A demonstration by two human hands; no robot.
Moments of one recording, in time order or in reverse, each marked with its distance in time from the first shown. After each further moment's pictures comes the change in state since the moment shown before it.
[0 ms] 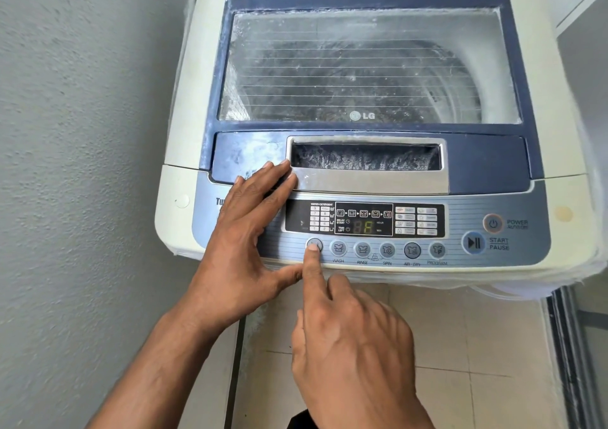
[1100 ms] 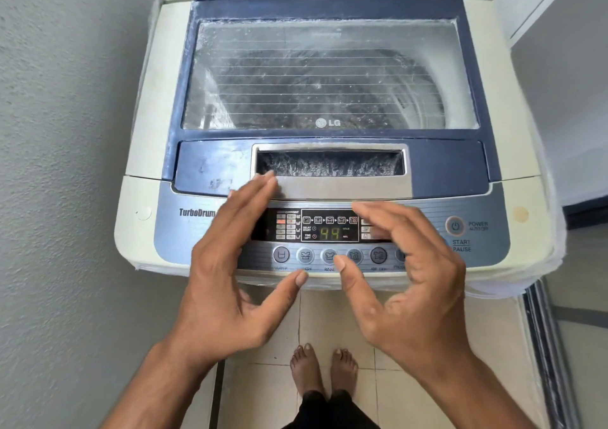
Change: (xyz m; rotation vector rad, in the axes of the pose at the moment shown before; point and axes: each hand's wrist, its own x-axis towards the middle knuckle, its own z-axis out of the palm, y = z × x) left_hand -0.003 0.037 0.018 -0.192 0.113 0.077; right_hand 0.032 0.101 -0.014 0.705 0.552 -0.204
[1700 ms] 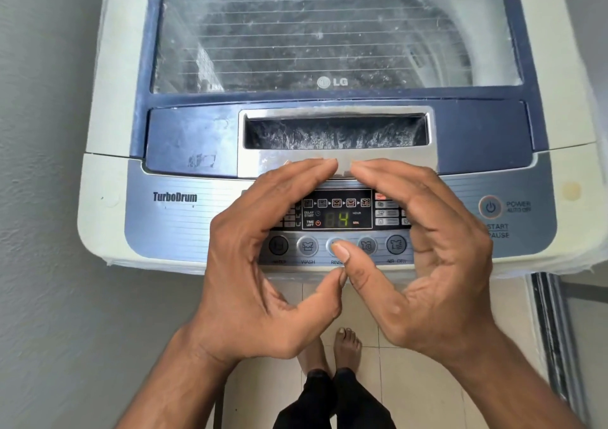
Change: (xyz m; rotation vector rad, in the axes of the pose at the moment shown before) left_hand 0.016 -0.003 0.034 -0.237 -0.043 0.031; right_hand 0.012 0.027 0.015 0.196 -0.060 -0.091
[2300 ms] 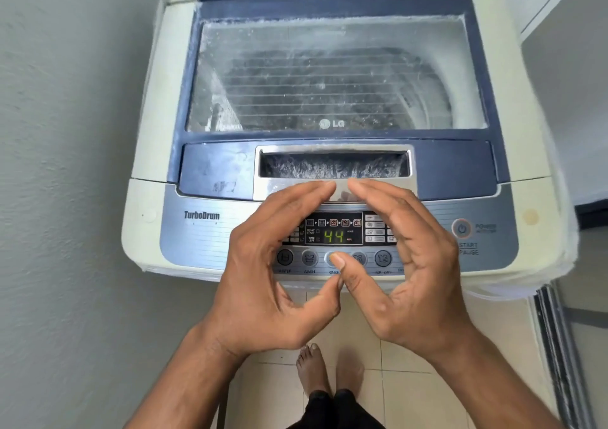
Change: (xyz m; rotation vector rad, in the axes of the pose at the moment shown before) left_hand 0.006 0.027 -0.009 0.067 -0.001 -0.009; right_hand 0.009 -0.018 -0.008 -0.010 -0.048 0.008
